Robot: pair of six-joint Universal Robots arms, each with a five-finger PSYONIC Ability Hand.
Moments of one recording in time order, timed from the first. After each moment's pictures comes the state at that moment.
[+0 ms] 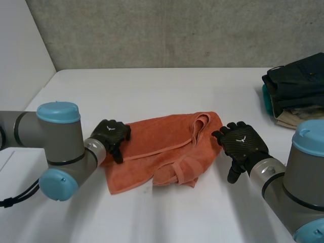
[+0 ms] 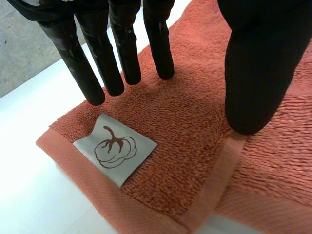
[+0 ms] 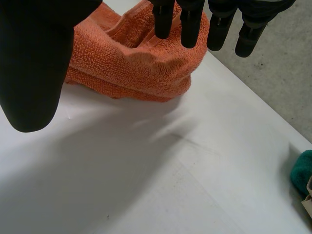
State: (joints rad) left arm 4.30 -2.26 -1.40 3.22 -1.49 3.48; right arm 1.99 -1.27 1.81 -0.17 1.50 2.70; left_hand 0.58 0.57 0.57 0.58 0.40; right_hand 0.22 0.22 0.21 0.21 0.04
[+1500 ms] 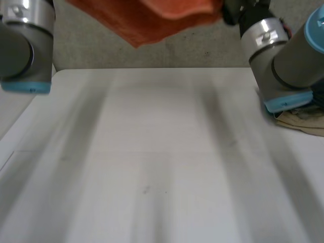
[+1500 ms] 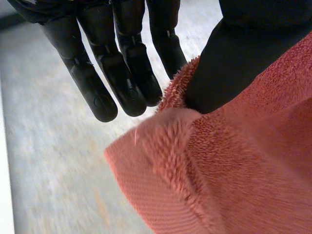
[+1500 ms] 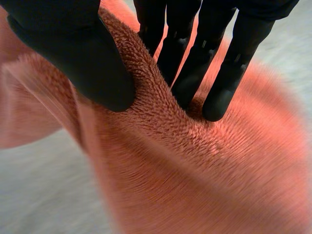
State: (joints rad) left arm 4.38 -1.98 -1.06 3.78 -1.52 3.26; right arm 2.00 -1.02 0.93 -0.41 1.38 2.70; left_hand 1.15 1.20 1.19 1.20 0.98; right_hand 1.11 1.18 1.19 1.20 0.97
